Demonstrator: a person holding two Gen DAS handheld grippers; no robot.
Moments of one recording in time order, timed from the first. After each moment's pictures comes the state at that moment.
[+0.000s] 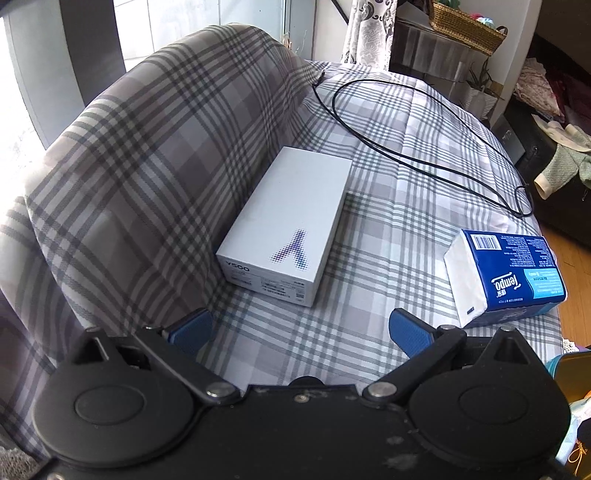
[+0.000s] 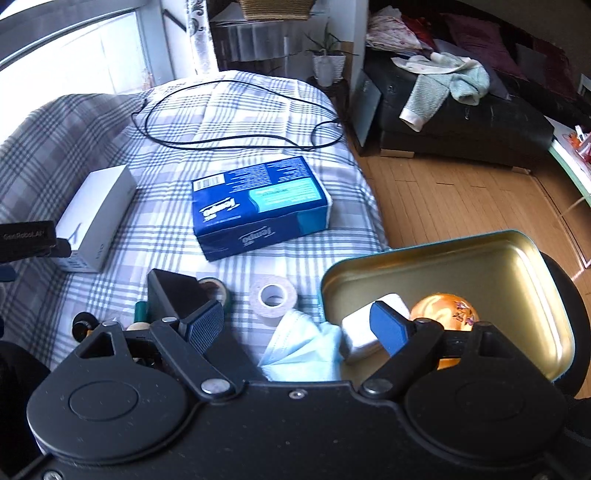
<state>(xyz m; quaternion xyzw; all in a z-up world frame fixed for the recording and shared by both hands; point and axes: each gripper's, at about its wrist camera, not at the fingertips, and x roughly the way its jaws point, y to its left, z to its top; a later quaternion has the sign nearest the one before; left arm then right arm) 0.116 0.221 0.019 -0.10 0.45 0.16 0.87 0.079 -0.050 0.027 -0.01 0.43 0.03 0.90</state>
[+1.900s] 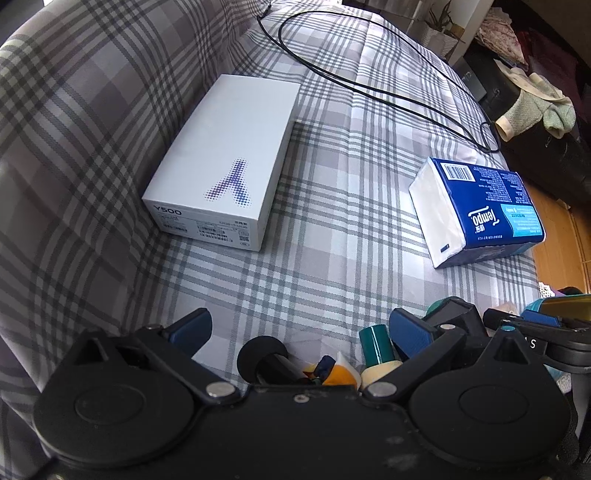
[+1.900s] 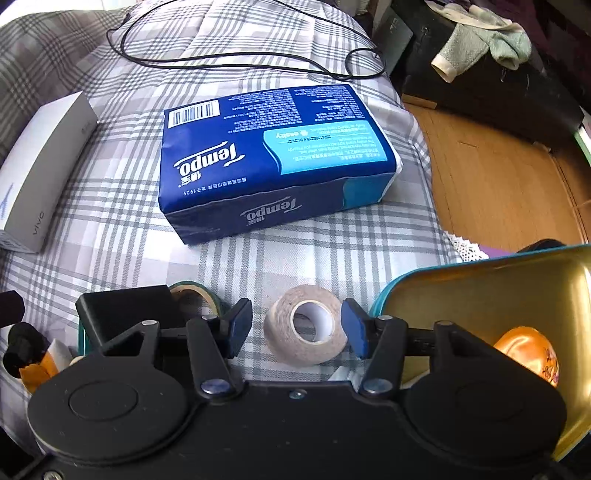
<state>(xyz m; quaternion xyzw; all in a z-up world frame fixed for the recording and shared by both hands) 0.137 0.211 -0.024 -0.12 0.53 0.06 0.83 0.178 -0.010 -0.053 -0.06 0.53 0.01 0.84</state>
